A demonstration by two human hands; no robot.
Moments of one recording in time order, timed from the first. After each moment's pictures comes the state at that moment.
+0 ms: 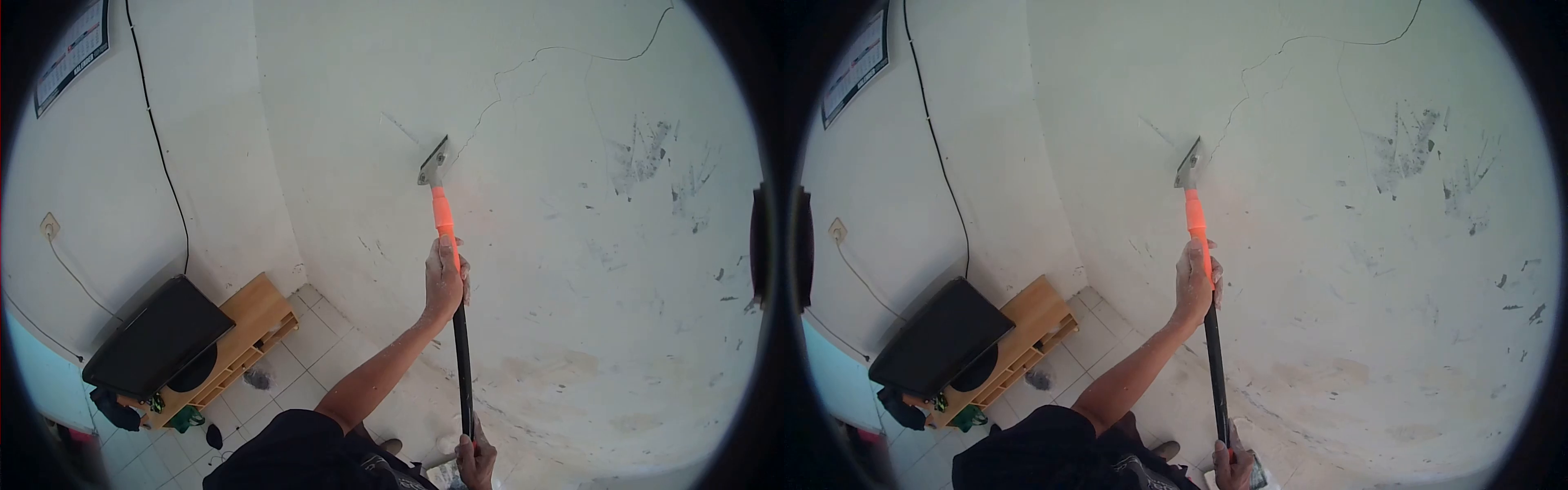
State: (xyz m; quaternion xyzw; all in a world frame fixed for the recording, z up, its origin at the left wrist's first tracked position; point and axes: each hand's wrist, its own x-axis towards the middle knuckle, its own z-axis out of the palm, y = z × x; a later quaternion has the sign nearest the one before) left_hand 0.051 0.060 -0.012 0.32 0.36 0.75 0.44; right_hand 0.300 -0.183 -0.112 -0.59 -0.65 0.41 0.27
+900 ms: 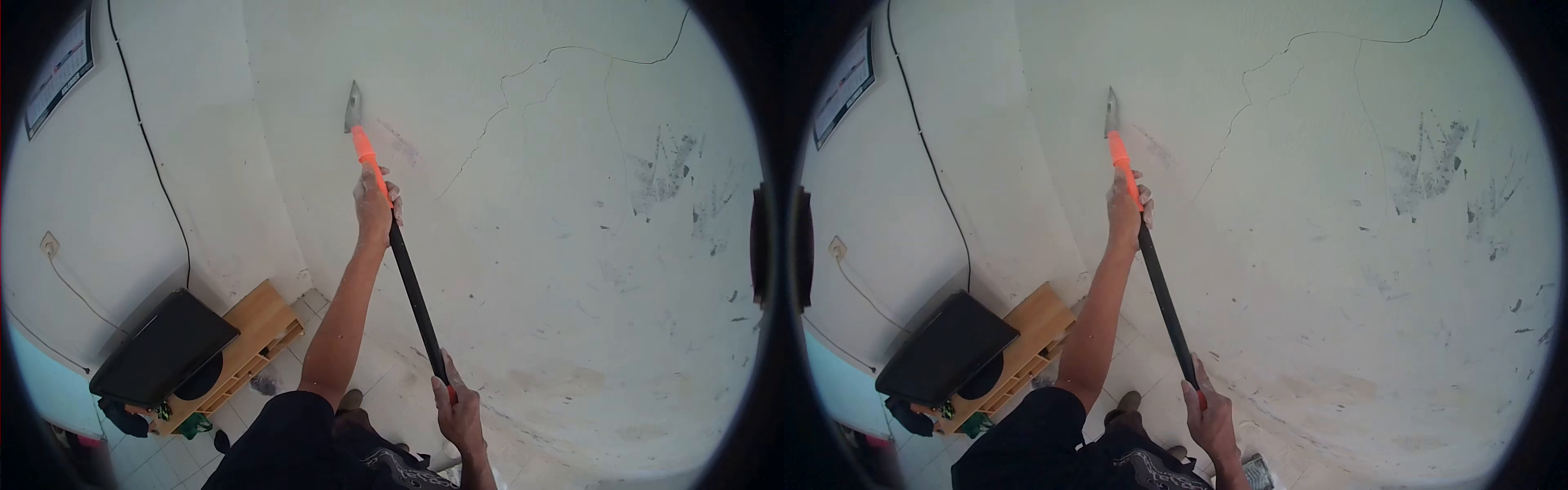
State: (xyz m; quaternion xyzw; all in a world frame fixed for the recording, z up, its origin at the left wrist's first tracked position) left_hand -0.103 0.141 0.036 0.28 0.38 0.81 0.35; right_hand 0.176 -0.065 -0.030 -0.47 -0.71 0.41 0.31
